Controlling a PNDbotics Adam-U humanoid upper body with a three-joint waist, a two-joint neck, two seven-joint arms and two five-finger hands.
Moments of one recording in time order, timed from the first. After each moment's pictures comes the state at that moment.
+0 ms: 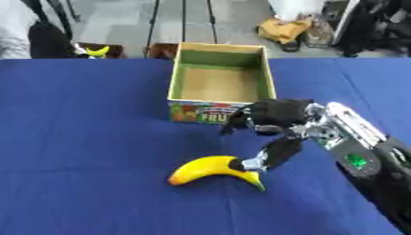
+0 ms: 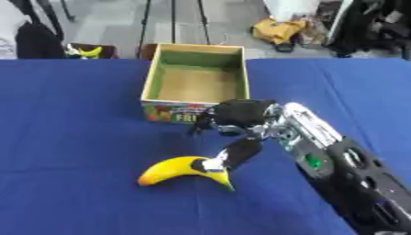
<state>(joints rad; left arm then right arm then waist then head) -0.18 0.20 0.19 -1.98 -0.20 -0.22 0.38 -0.56 -0.62 0.31 -1.66 0.79 -0.38 0.59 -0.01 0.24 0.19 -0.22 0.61</state>
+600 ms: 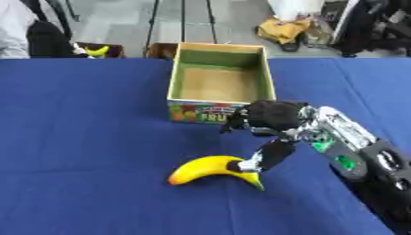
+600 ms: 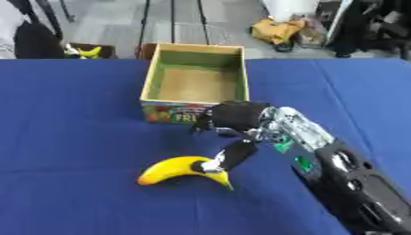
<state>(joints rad) -0.18 0.20 0.19 -1.98 -0.20 -0.22 0.38 -0.56 -0.59 0.32 -1.62 0.89 -0.40 0.55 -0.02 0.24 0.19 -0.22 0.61</state>
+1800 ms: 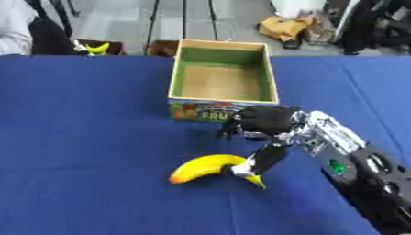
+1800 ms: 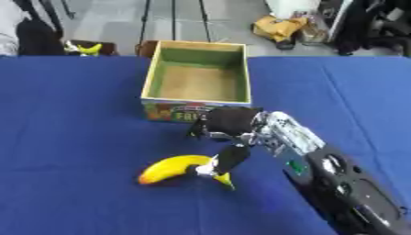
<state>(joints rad) -0.19 0.20 0.19 -1.98 -0.20 -0.22 0.38 -0.57 -0.55 0.33 -1.59 0.89 -0.40 0.57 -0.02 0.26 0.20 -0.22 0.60</state>
